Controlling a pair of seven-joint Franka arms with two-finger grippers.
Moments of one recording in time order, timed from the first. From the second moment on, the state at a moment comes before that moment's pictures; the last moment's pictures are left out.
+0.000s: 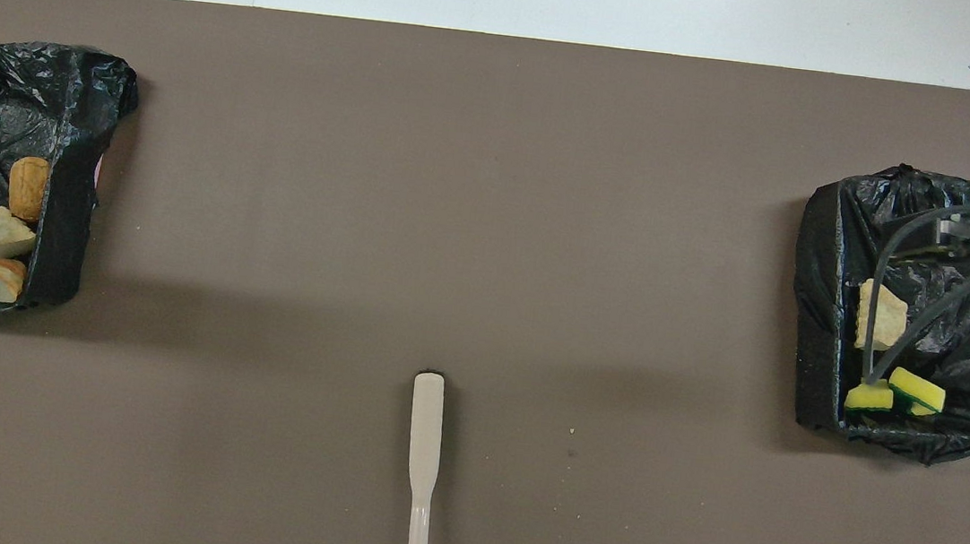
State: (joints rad) left arm 0.18 0.17 -0.11 -1.60 0.82 1.76 1.04; right arm 0.04 0.07 -0.07 -1.46 -0.04 1.57 0.09
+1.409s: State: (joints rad) left arm -0.33 0.26 -0.12 -1.69 0.04 1.96 -0.11; right arm 0.04 -0.04 -0.06 -1.64 -0.01 1.64 0.05
